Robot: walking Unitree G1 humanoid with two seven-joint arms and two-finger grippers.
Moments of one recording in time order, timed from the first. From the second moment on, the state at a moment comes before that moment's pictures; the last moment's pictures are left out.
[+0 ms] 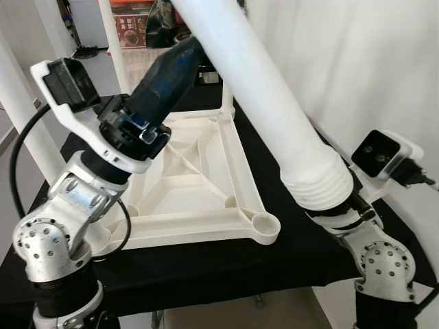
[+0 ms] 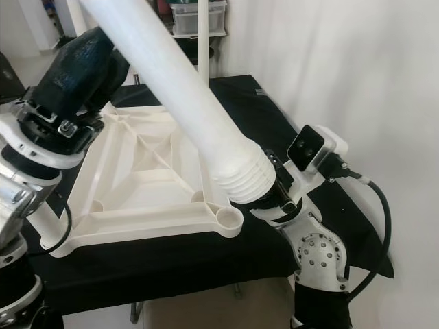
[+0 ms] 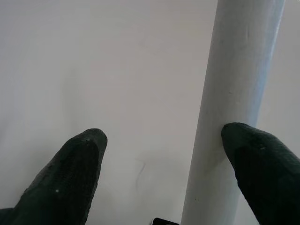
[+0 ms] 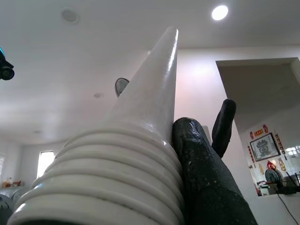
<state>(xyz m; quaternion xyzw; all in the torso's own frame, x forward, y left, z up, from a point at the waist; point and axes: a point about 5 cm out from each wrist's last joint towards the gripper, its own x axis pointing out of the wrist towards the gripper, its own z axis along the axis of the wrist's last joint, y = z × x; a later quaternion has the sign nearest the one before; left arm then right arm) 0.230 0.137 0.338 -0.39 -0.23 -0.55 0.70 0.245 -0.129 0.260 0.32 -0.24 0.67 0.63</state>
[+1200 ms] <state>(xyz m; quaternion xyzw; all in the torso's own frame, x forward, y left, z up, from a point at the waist) 0.214 0.152 0.348 -0.38 -0.25 -0.59 0.67 0.246 -0.095 0.247 0.31 -0.18 0.69 0.63</state>
